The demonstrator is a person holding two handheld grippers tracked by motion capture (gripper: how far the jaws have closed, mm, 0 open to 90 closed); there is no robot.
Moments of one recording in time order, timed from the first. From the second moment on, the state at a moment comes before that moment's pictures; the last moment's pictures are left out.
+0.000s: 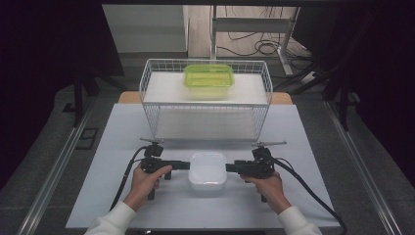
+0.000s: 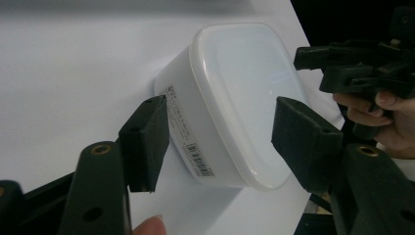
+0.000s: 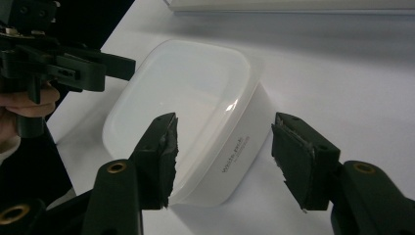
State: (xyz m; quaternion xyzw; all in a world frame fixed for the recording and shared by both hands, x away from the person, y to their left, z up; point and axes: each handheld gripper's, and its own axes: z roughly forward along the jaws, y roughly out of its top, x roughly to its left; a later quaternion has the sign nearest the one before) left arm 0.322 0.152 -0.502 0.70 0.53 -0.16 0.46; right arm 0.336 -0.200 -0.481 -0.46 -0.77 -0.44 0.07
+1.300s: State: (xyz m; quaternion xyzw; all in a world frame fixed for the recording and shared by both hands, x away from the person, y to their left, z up) left arm 0.321 0.151 -0.512 0.66 0.53 -0.23 0.48; right arm 0.341 -0.196 -0.490 -0.51 -0.72 -0.44 0.15
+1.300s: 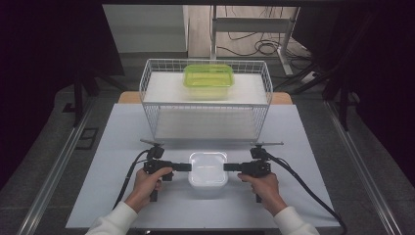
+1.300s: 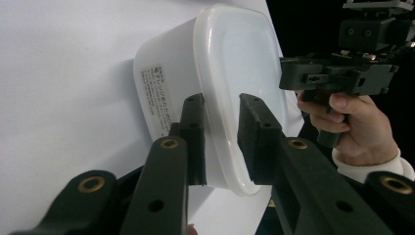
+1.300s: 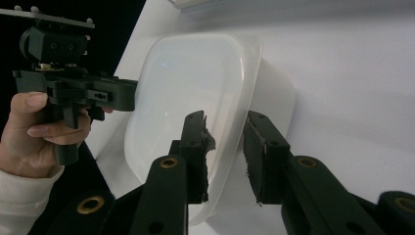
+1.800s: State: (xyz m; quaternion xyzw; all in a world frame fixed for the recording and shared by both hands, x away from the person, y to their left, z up) left arm 0.316 0.153 -0.505 0.67 0.52 -0.22 0.48; right arm 0.338 -0.200 -0.484 -0.50 -0.72 -0.45 0.16
